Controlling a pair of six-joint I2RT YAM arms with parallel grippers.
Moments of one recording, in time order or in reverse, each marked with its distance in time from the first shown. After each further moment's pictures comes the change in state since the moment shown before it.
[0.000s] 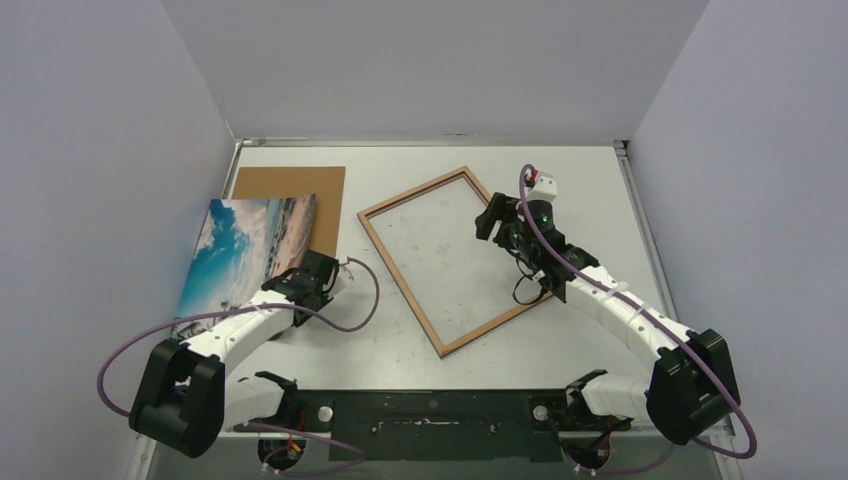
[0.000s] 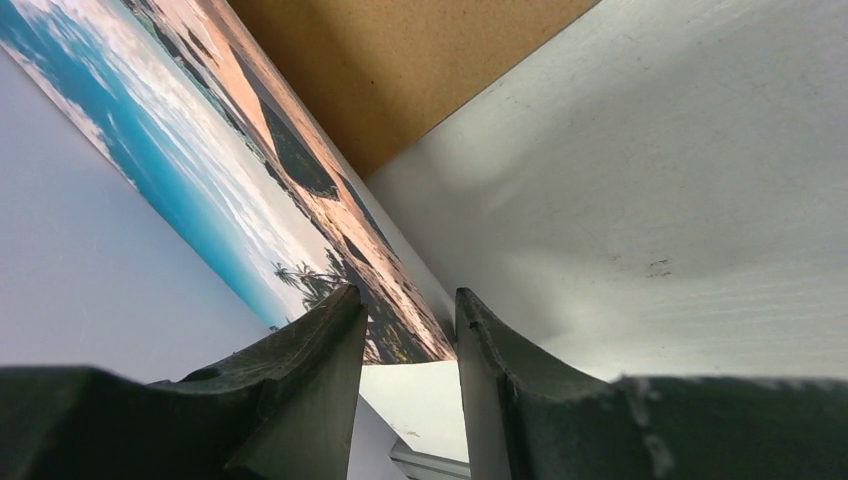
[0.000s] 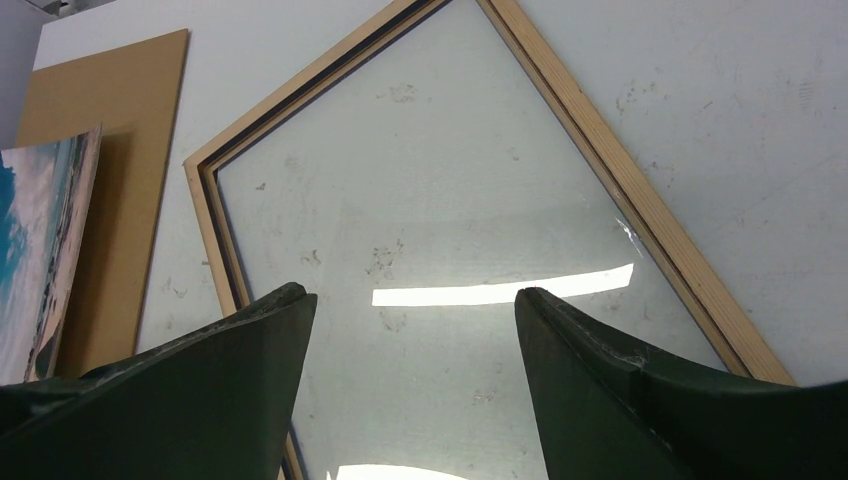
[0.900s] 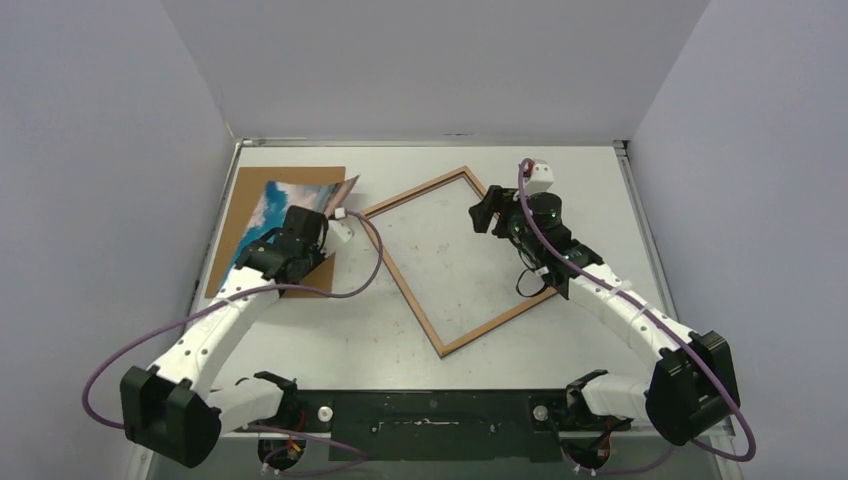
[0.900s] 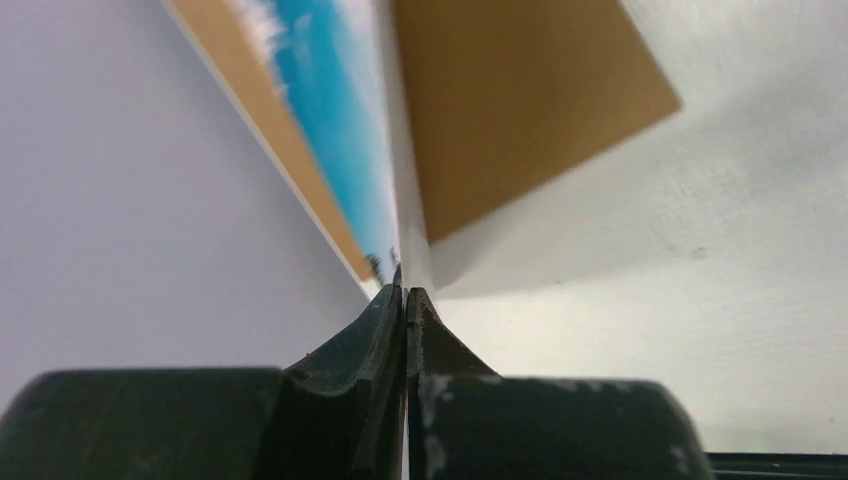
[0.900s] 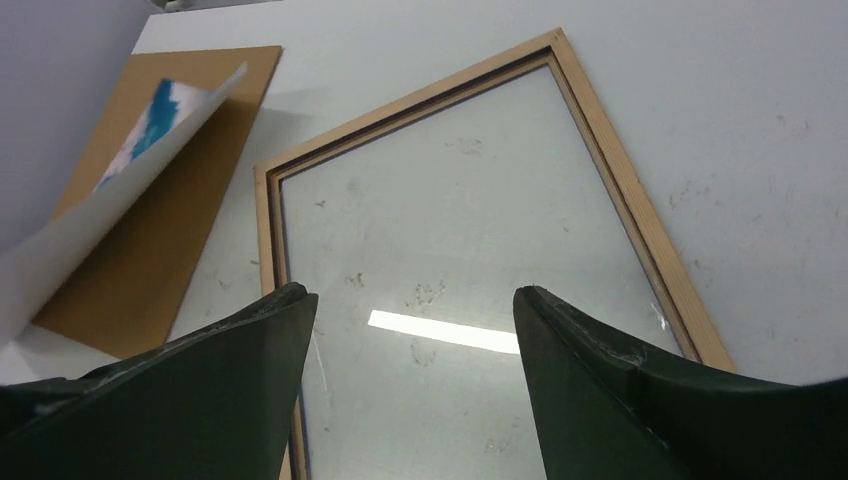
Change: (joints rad) left arm 0.013 -0.023 0.340 -0.252 0.062 0.014; right arm -0.023 -0.003 0.011 0.104 -0.121 -0.092
